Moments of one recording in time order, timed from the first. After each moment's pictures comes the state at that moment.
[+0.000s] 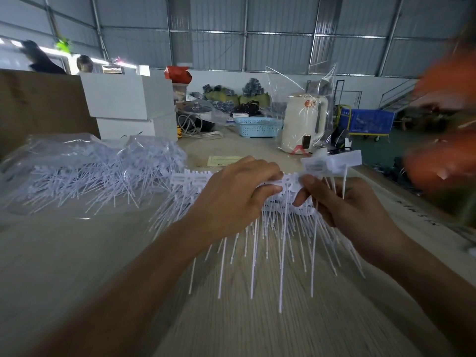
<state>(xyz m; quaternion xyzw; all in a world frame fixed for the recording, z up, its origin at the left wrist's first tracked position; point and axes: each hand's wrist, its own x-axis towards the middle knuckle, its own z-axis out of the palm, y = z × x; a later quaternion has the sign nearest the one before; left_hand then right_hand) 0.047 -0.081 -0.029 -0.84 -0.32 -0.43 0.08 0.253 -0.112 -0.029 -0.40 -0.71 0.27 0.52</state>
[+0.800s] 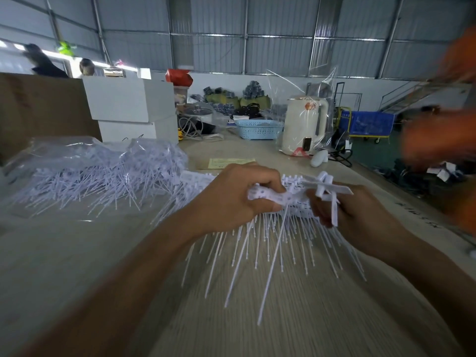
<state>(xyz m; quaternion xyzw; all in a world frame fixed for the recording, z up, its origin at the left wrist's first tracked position) 0.037 -0.083 -0.015 -0.87 -0.32 -0.37 -0.09 0.282 -0.093 -0.035 -0.37 -0.85 0.00 0.38</state>
